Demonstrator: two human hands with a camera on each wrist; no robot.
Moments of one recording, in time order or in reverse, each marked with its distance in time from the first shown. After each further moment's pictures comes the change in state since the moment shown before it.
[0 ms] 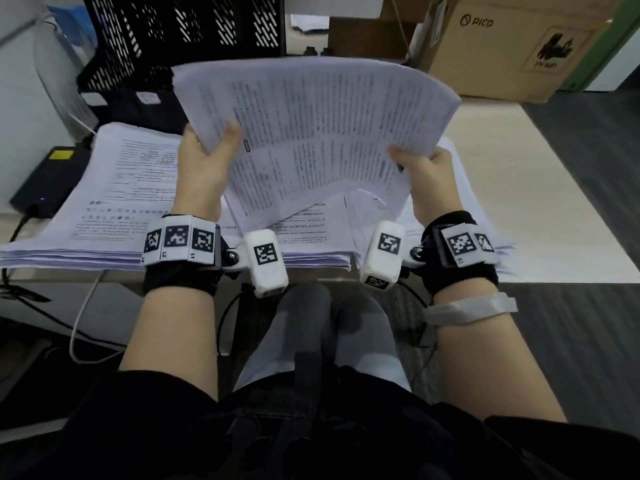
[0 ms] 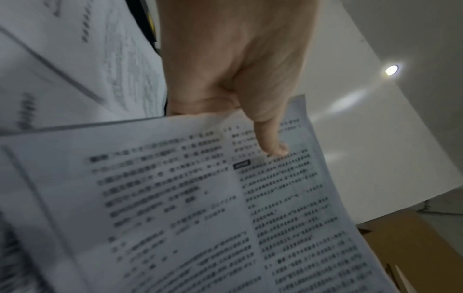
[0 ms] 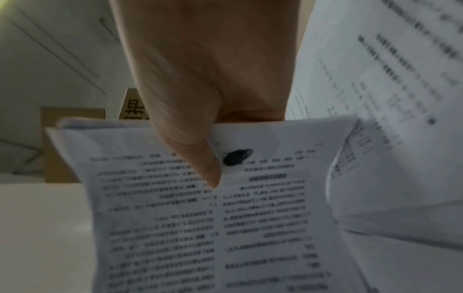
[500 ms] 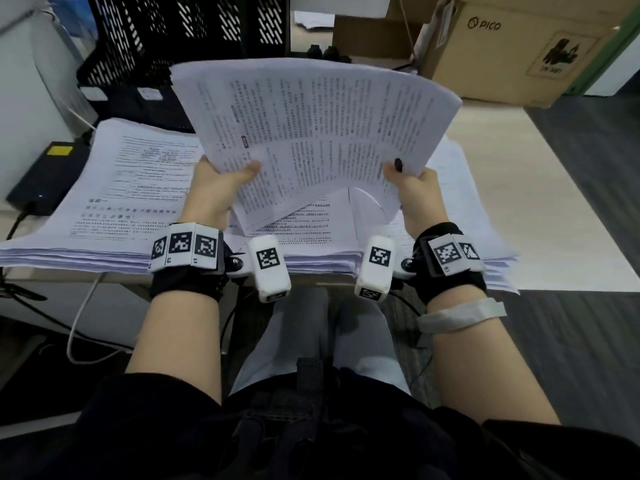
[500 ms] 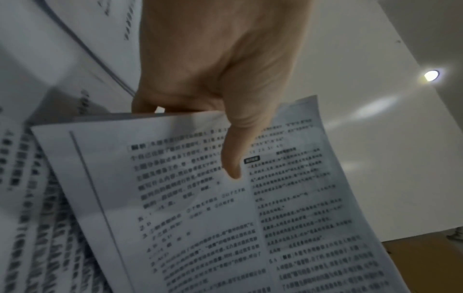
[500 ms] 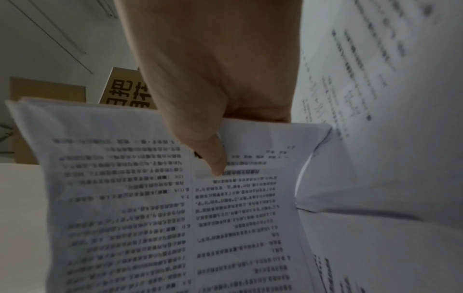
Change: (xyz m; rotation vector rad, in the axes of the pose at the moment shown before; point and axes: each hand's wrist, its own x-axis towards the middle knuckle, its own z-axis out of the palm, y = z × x) left_hand 0.005 -0.025 -0.007 0.046 -0.012 -0.233; right_hand 0.001 0.020 0.013 -0.060 0.023 0.135
